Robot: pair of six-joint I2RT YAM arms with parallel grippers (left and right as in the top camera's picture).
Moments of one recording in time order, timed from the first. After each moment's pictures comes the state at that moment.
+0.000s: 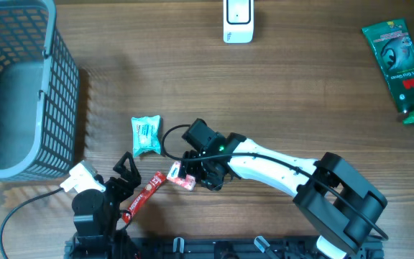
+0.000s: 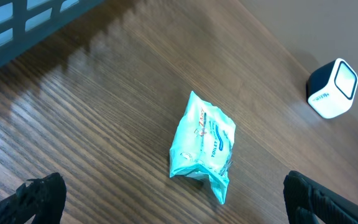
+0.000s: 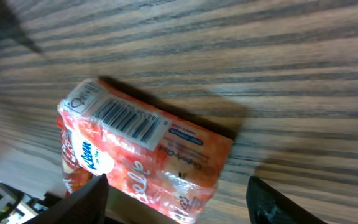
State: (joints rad) left arm 0.05 0.01 0.19 -0.70 -0.03 -0.68; right arm 0.90 1.84 1.03 -0.46 -0.39 1.19
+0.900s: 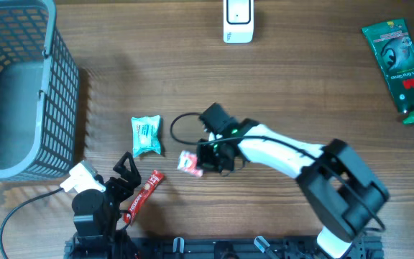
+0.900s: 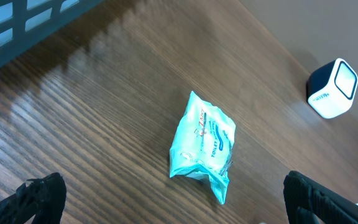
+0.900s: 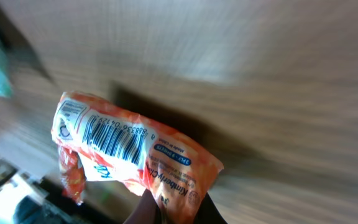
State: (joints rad) left arm 0.05 0.01 0.19 -0.70 -0.03 -0.68; right arm 0.74 1.86 1.03 -0.47 -0.48 0.90
